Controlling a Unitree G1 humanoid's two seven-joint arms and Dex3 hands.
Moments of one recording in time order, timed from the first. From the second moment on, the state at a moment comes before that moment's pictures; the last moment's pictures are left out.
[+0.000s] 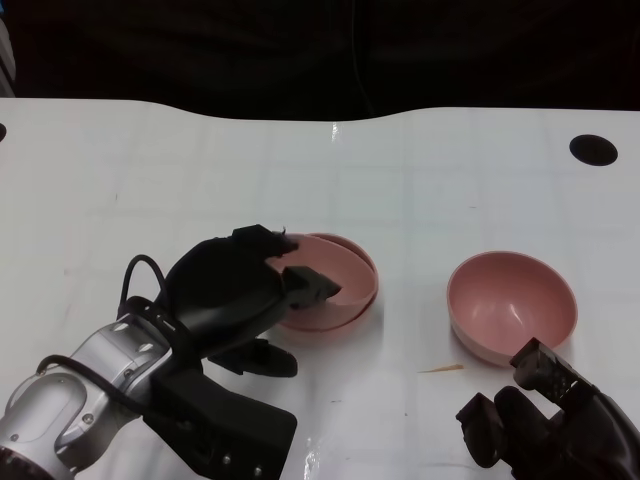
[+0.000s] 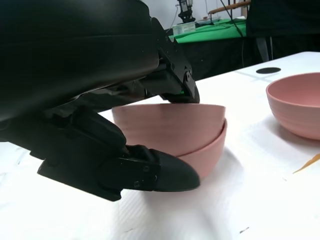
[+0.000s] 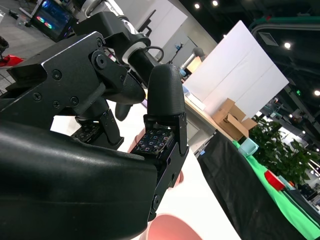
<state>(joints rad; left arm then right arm) -0.41 0.41 -0.49 0.27 0.93 -0.36 0.05 0.30 0.04 -0.12 -0.26 0.82 0.47 0.41</state>
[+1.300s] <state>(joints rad) -0.41 0.39 -0.51 0.46 0.92 -0.41 0.21 0.30 0.03 -0.13 -0.26 0.83 0.49 0.41</state>
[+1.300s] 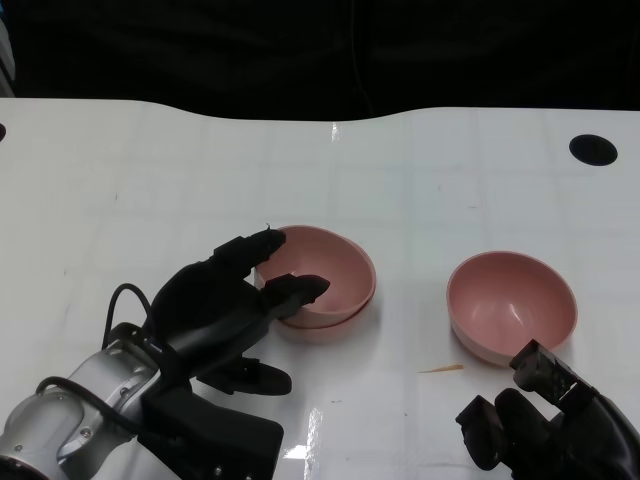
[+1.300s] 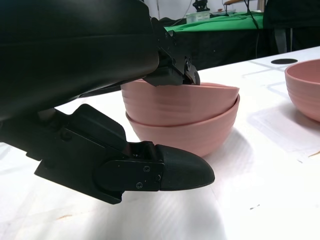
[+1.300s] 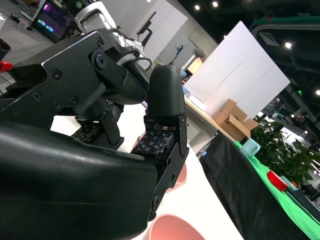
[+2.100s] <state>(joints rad) -0.36 0.43 -0.48 0.32 0.90 -0.42 0.27 0.30 0.03 -0.13 -0.26 0.83 0.48 0.41</state>
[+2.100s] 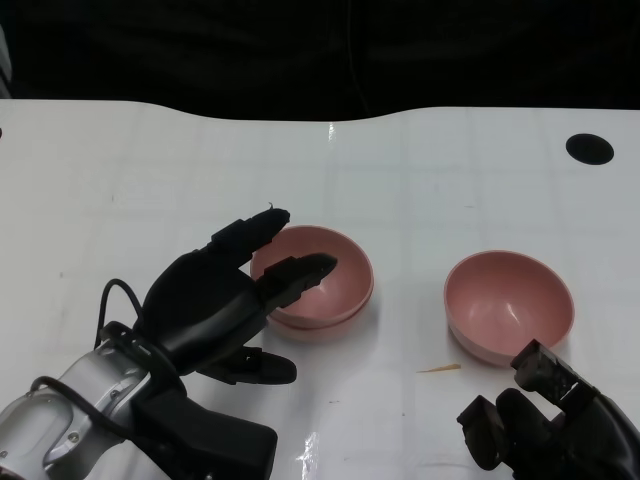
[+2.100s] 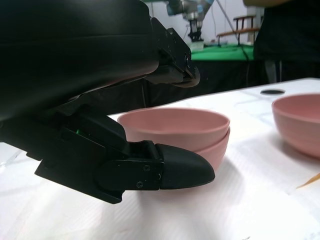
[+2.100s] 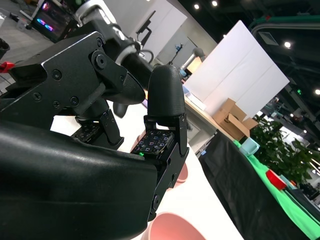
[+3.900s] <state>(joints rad) 0.25 0.41 0.17 -0.47 -0.99 0.47 -0.24 0.27 0.02 -0.14 -0.22 0.82 0.46 0.45</state>
